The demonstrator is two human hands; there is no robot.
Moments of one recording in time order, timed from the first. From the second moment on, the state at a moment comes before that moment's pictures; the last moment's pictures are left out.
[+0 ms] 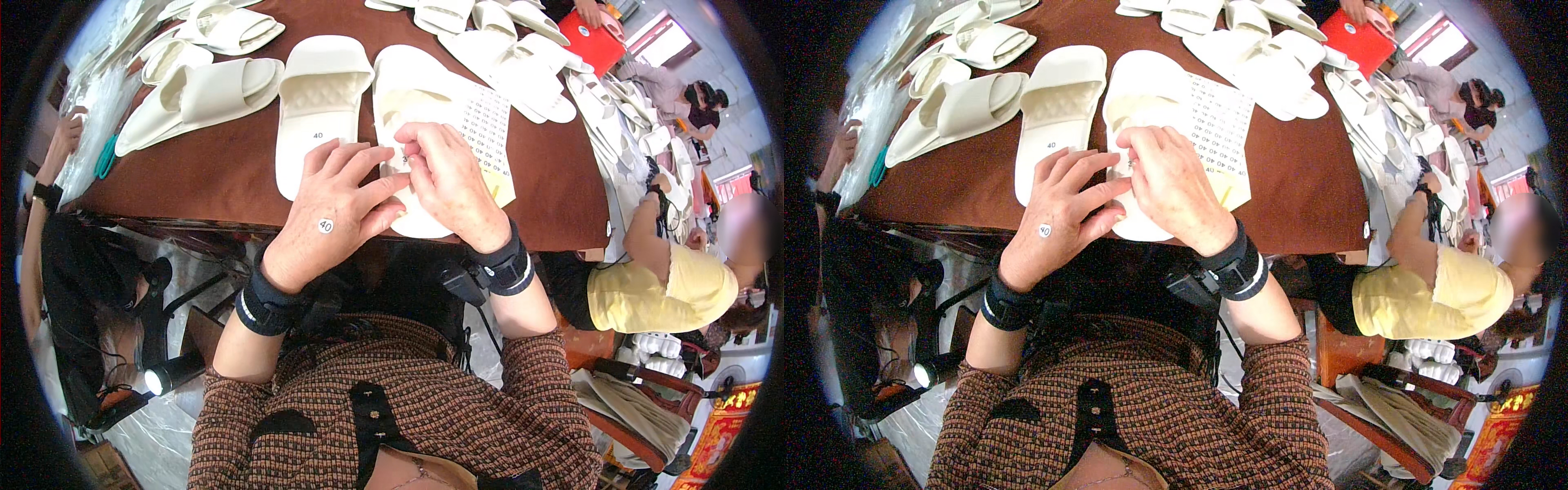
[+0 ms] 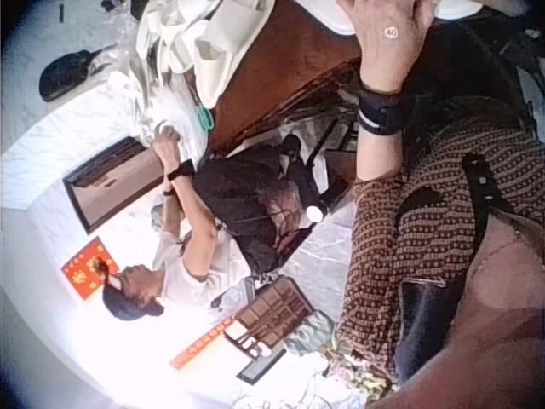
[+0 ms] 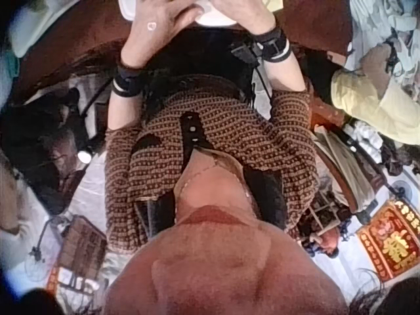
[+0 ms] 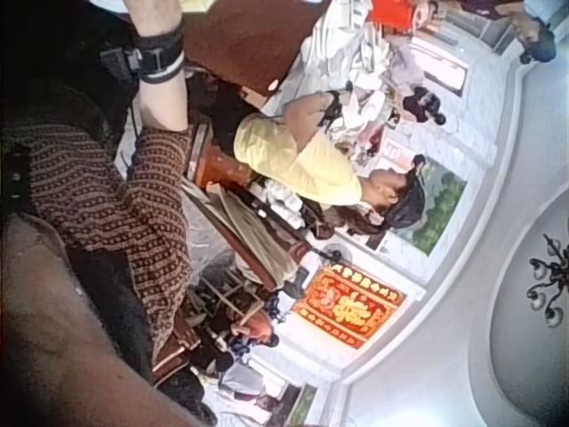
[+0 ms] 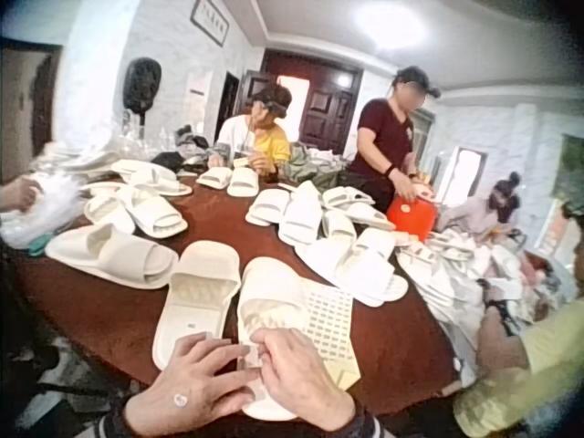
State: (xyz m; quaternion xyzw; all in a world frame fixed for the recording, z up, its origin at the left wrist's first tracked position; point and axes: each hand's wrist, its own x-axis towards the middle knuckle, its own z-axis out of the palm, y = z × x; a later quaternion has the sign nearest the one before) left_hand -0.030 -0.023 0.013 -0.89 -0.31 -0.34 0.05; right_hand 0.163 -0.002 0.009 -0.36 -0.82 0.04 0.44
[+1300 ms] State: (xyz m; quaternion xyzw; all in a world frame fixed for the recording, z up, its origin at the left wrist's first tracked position) left_hand -0.027 -0.020 0.014 -0.89 -0.30 -0.35 0.04; right_hand 0.165 0.003 0.017 -0.41 -0.81 0.09 0.40
